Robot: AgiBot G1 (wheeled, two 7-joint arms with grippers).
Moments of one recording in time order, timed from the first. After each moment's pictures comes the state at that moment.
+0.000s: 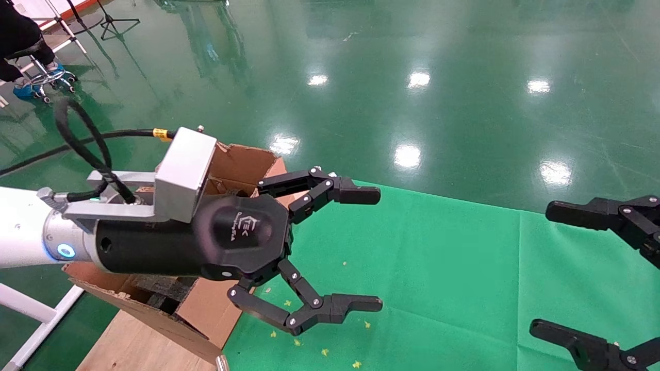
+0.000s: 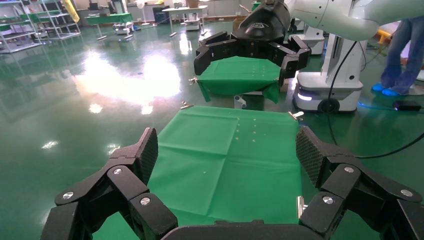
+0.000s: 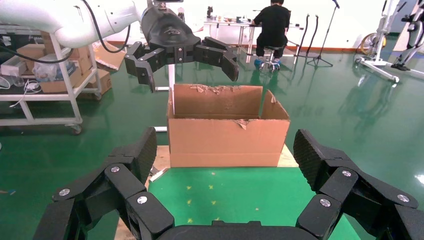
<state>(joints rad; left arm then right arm) -1.07 0.61 0.28 -1.28 0.73 1.50 -0.19 1.08 -0.59 -0.33 1.26 -0.70 -1.47 0.16</state>
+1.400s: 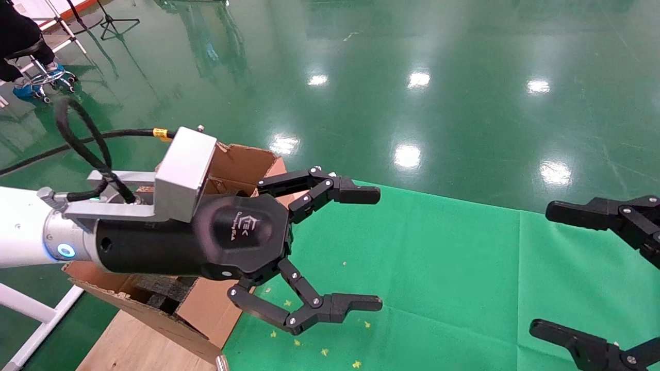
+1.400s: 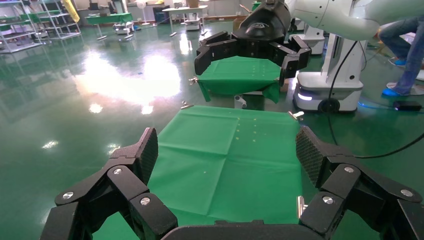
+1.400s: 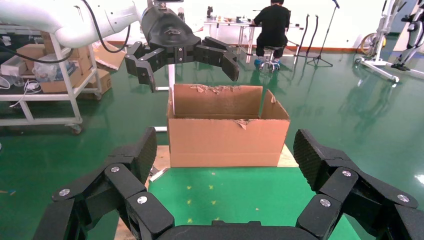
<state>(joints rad) -1.07 0.61 0.28 -1.28 0.73 1.50 -0.19 1.08 -0.59 -0.33 1.26 -0.70 -1.47 0.16</state>
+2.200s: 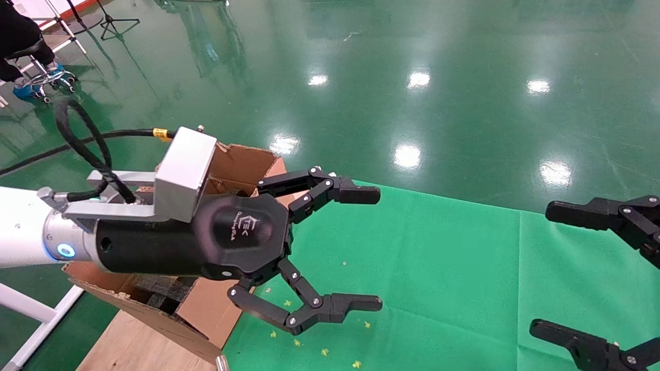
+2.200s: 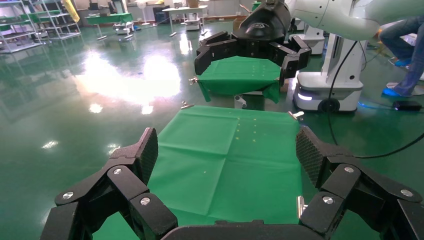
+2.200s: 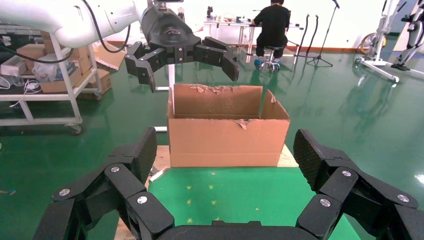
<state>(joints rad) -1.07 0.61 0.28 -1.28 0.73 1.50 -0.19 1.08 -0.59 -0.33 1.26 -0.70 -1.47 0.16</state>
